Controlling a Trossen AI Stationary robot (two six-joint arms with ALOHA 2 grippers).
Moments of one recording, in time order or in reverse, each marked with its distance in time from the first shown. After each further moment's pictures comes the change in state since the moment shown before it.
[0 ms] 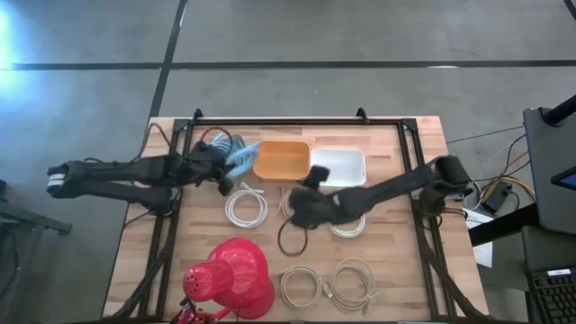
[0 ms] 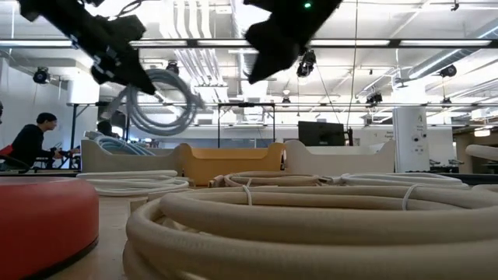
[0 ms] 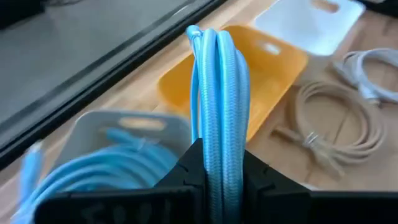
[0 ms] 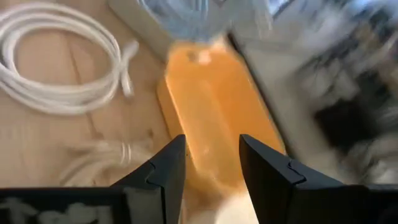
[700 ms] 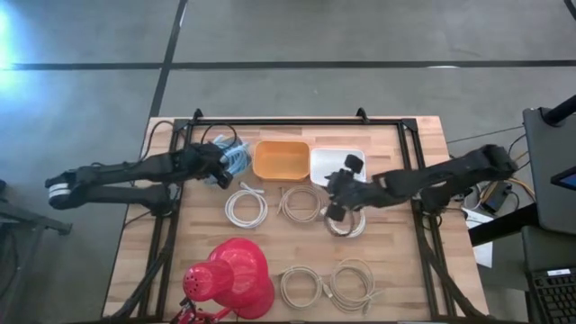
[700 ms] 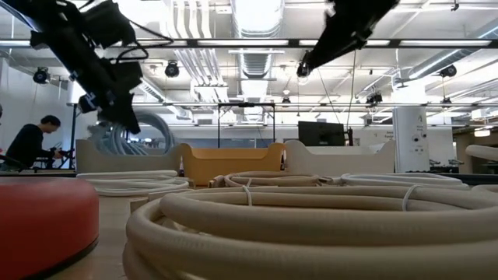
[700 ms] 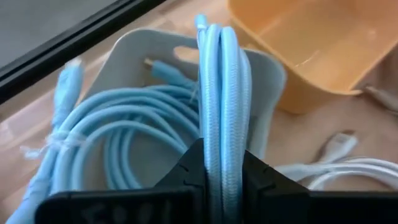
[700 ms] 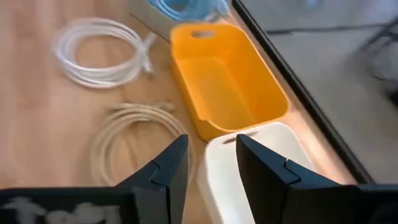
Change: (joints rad) left arm 0.248 0.074 -0.119 -0.009 0.108 -0.023; right arm -0.018 -0.459 -0.343 0.005 -0.223 0.113
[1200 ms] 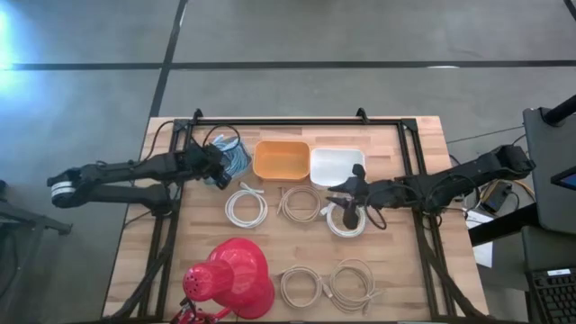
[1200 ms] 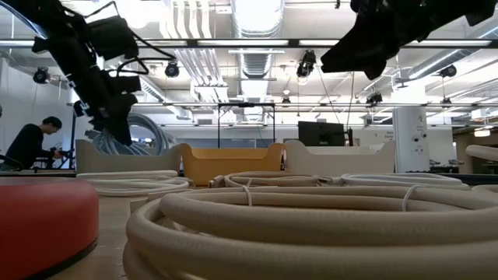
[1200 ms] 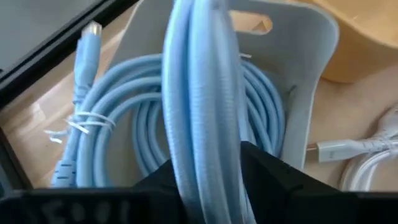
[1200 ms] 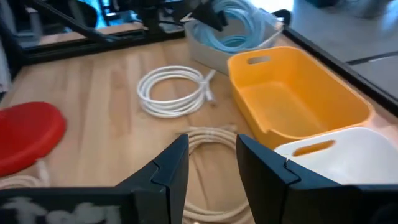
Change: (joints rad) left arm 0.024 0.051 -0.003 -0.059 -0.044 0.047; right arm 0.001 -0.230 -0.431 0.564 -0.206 0.021
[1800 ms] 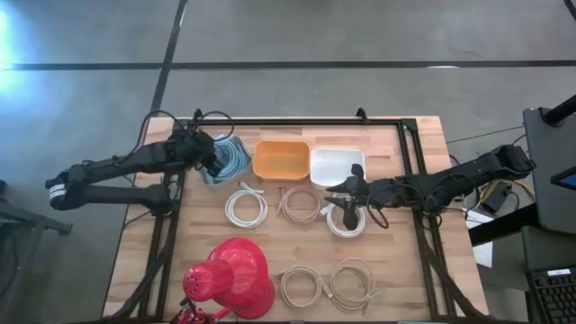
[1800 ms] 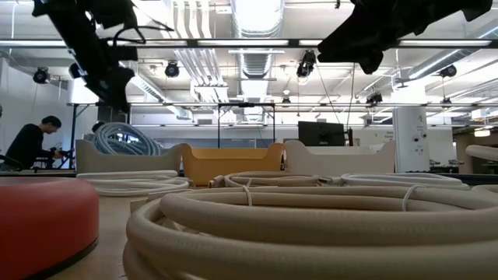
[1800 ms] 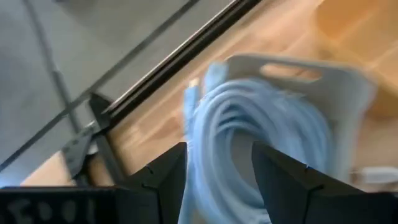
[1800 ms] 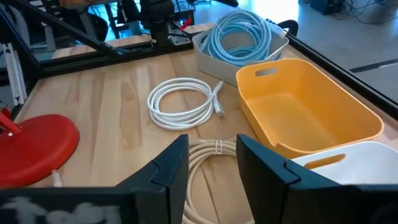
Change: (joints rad) left arm -0.004 -0.044 0.230 -0.279 -0.199 0.045; right arm 0.000 0.001 0.024 0.021 -0.013 0.002
